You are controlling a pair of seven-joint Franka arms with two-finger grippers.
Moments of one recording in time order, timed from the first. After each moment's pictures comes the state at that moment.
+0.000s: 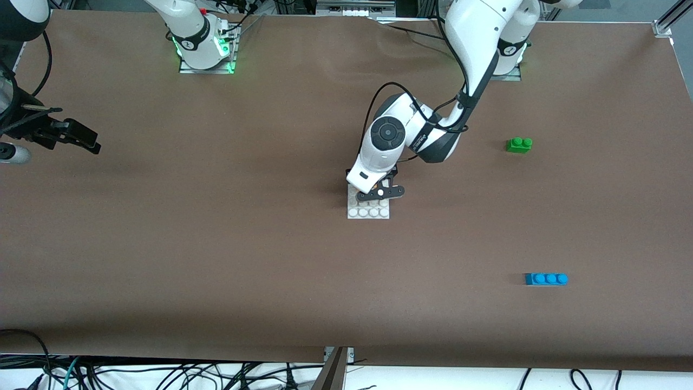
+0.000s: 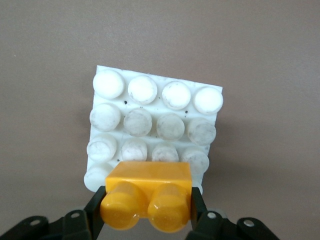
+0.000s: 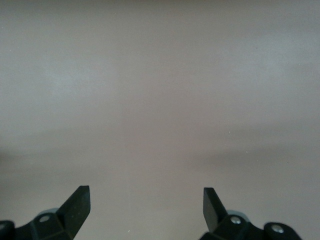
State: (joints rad) left arm -0.63 0.66 -0.08 -1.64 -0.10 2.27 -0.82; right arm 0.02 0.02 -0.03 -1.68 -0.01 1.71 0.08
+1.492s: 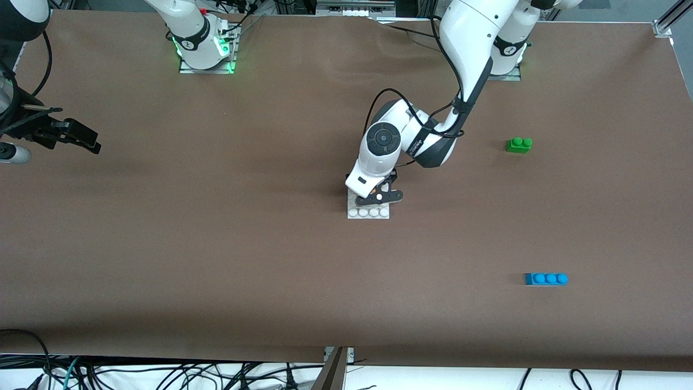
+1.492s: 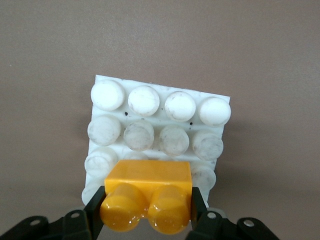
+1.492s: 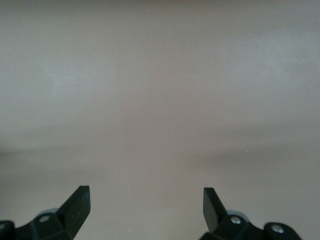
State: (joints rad) left arm -0.66 0.70 -0.05 -1.60 -0.09 2.27 -0.82; right arm 0.02 0.02 -0.03 -1.68 -0.01 1.71 0.08
